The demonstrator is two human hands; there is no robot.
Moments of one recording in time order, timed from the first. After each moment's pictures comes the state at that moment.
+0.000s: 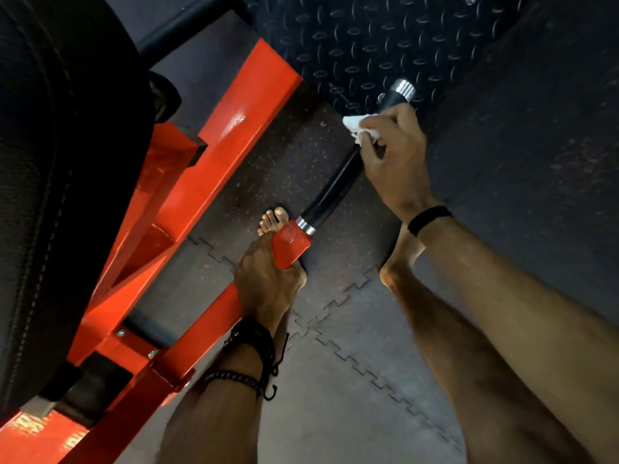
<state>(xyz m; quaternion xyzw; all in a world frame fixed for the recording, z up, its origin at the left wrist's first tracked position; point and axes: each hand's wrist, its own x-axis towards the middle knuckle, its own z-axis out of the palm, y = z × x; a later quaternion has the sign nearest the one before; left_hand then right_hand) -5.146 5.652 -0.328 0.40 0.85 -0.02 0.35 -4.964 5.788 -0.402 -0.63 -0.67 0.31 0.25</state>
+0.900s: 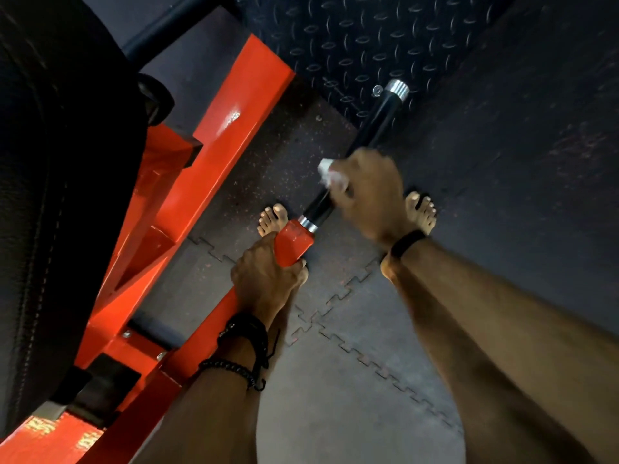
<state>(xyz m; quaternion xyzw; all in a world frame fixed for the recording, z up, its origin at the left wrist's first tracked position) -5.155 5.652 -0.330 0.47 0.81 -0.10 0.35 -4.984 5.743 -0.392 -0.56 -0.78 0.26 0.11</state>
